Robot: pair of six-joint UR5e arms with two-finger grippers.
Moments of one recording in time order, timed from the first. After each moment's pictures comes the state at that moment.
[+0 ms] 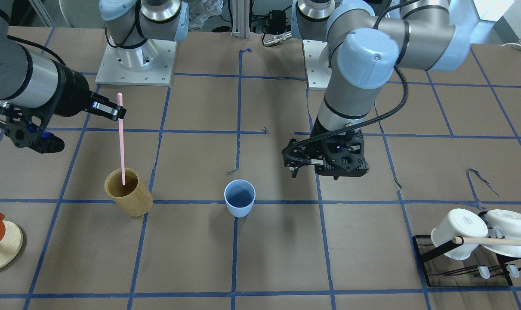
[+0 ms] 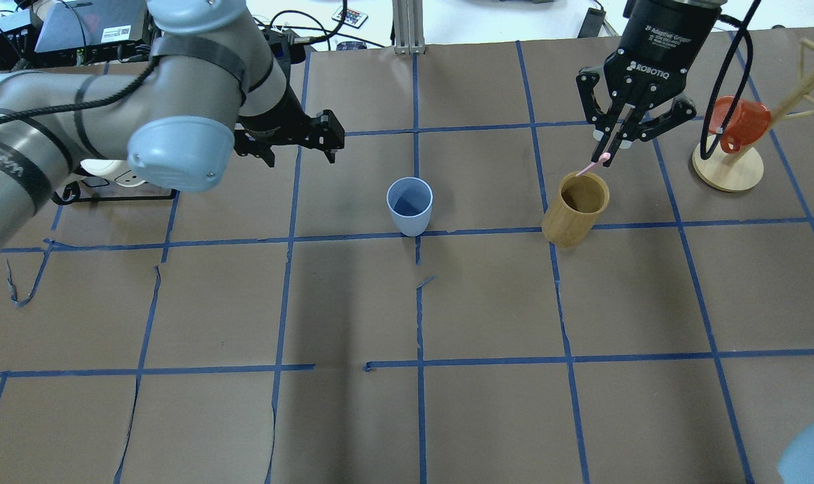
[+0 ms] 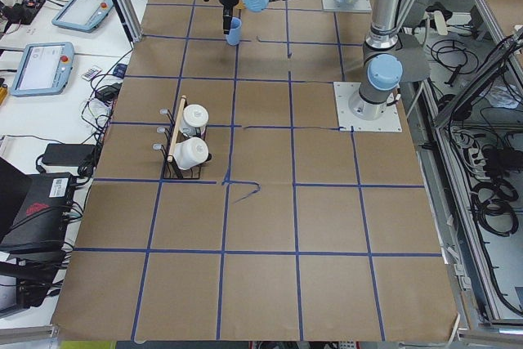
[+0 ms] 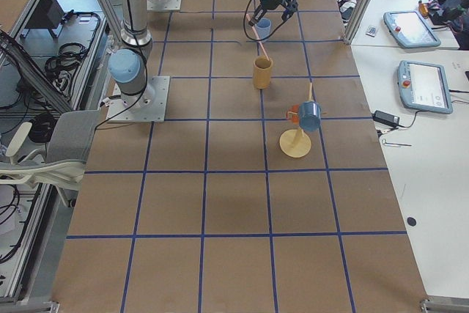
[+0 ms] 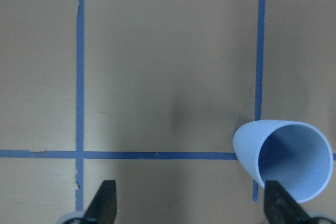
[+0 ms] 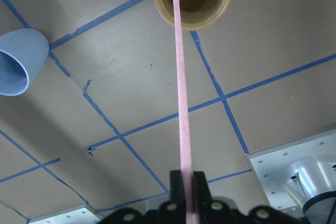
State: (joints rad) left arm -1.66 -1.77 -1.63 -1.19 1.53 -0.08; right arm 1.48 -1.31 1.22 -1.04 -1.36 0.32
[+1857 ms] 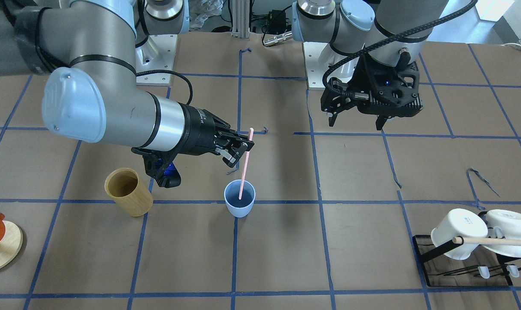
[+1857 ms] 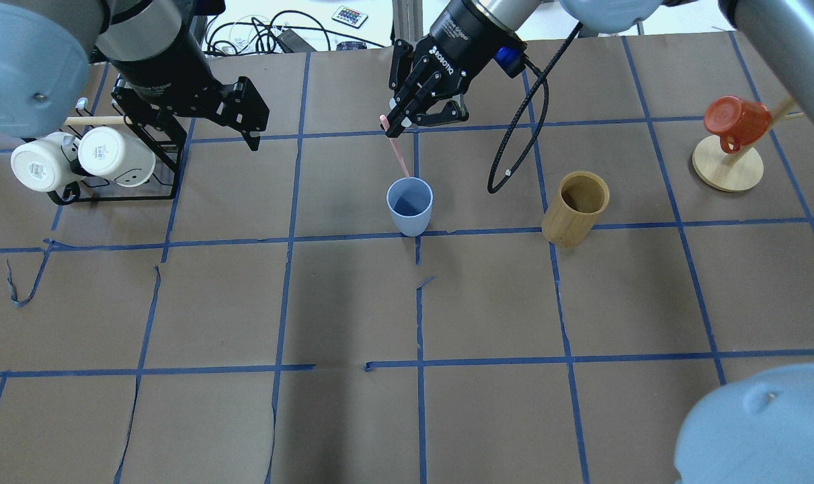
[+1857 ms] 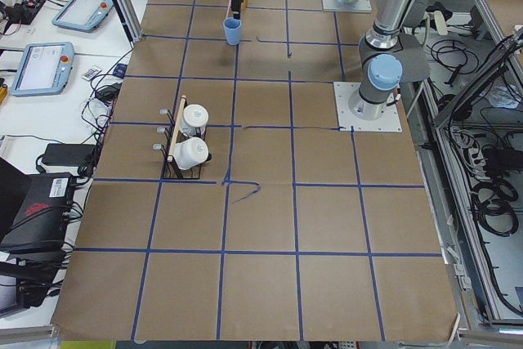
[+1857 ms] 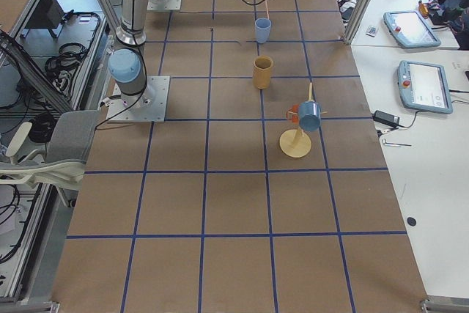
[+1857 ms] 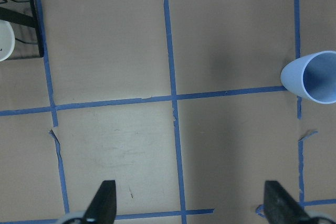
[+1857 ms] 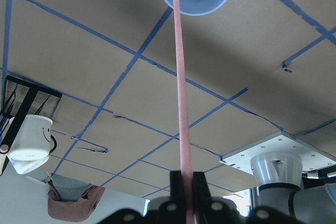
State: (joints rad) left arm -1.61 -1.63 -1.51 -1.53 1.60 0.04; right arm 1.70 -1.17 1.25 -1.37 -0.83 1.00
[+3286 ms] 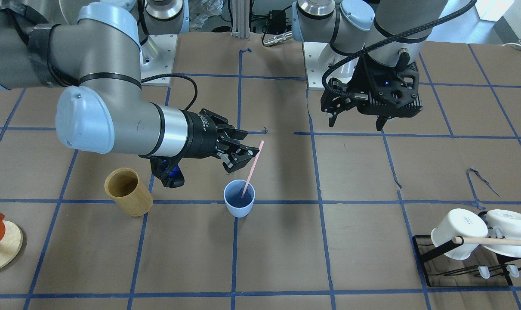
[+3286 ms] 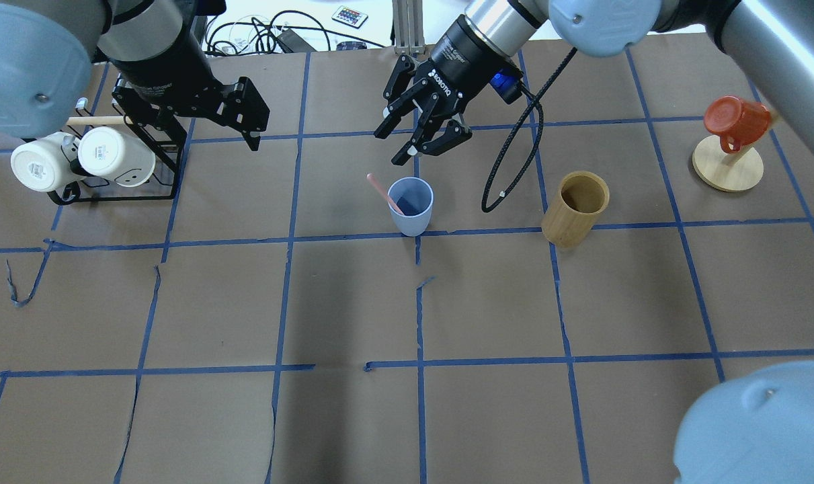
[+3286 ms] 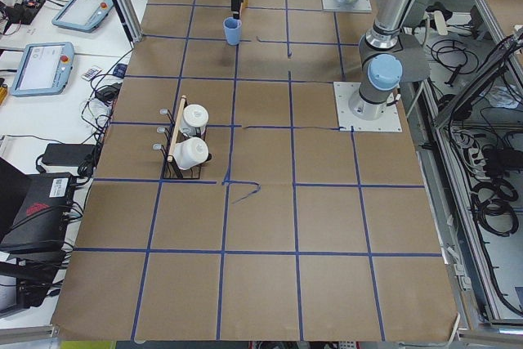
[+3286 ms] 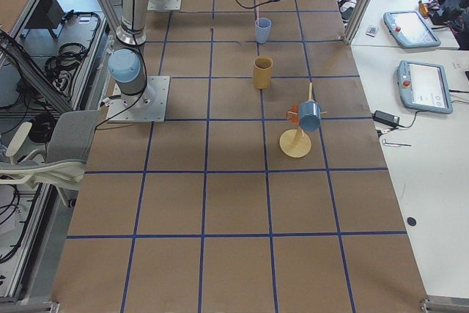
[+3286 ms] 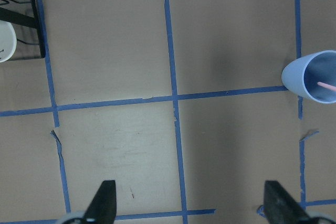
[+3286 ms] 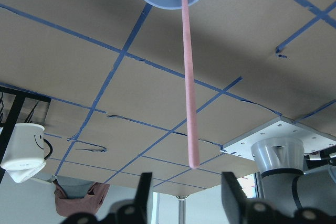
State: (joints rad) left arm -1.61 -1.63 -1.51 -1.53 1.60 0.04; right arm 1.70 -1.17 1.30 -1.37 -0.80 1.03
